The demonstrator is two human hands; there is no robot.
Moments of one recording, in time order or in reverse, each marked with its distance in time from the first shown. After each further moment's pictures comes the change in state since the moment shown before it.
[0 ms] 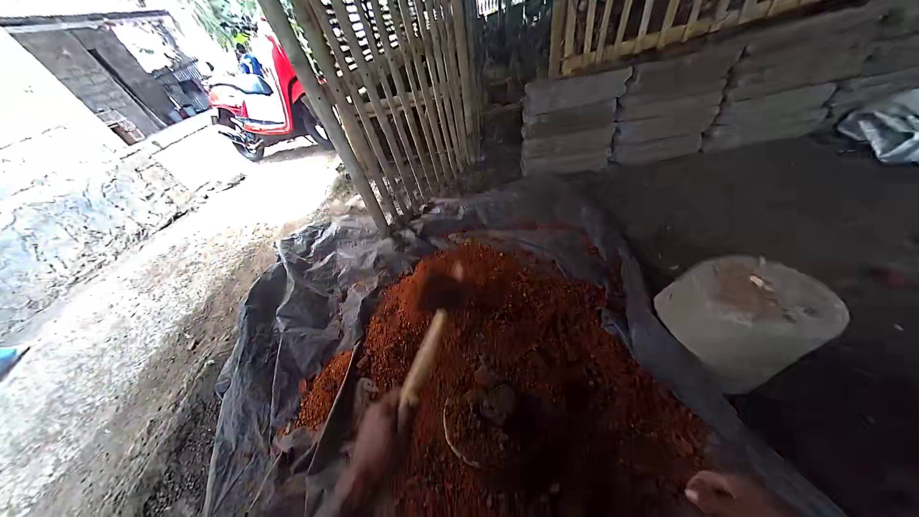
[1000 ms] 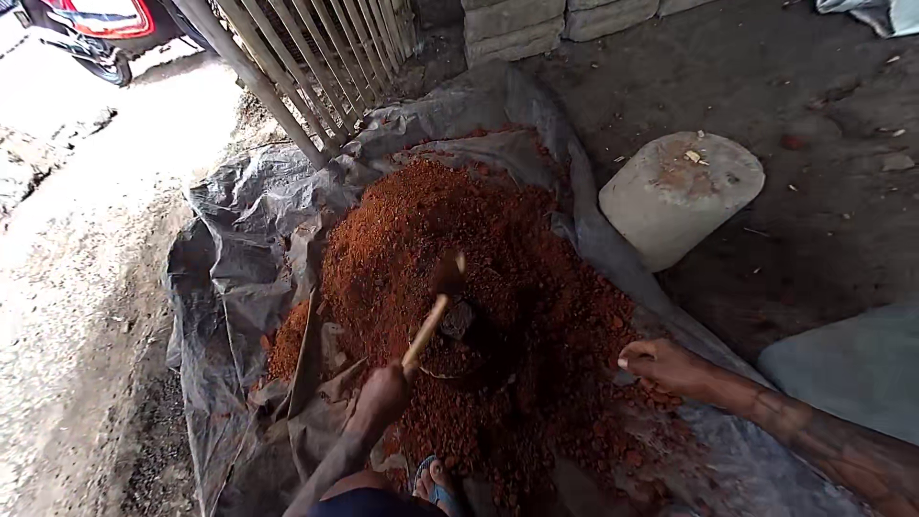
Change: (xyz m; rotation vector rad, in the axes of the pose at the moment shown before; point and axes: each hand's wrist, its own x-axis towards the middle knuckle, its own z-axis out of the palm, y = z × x) left_hand -0.007 -0.030 0.077 0.348 -0.464 -0.255; right_hand 0.001 0.013 0.000 -0.021 0.008 0.061
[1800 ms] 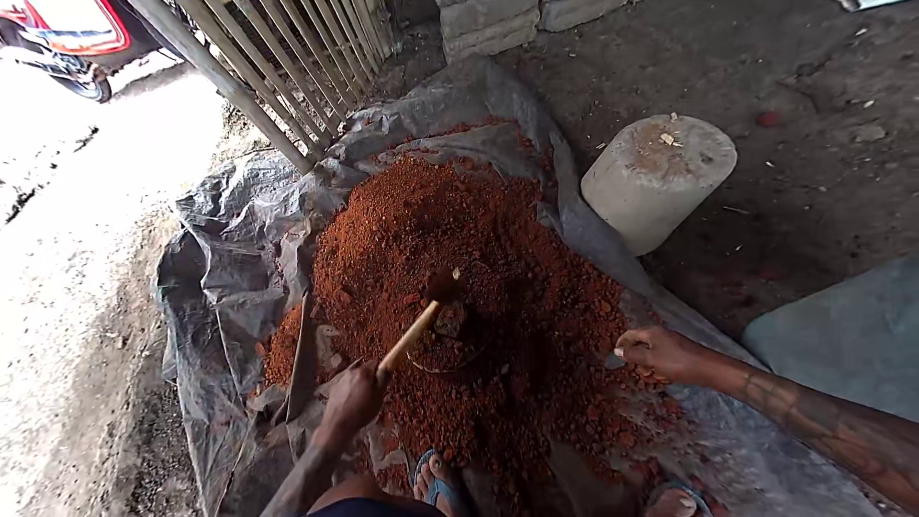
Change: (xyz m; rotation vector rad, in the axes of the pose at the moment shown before) left_hand -0.020 -0.008 -0.032 0.182 -0.028 -0.022; right_hand -0.011 0.007 -0.002 -0.009 -0.003 0.028
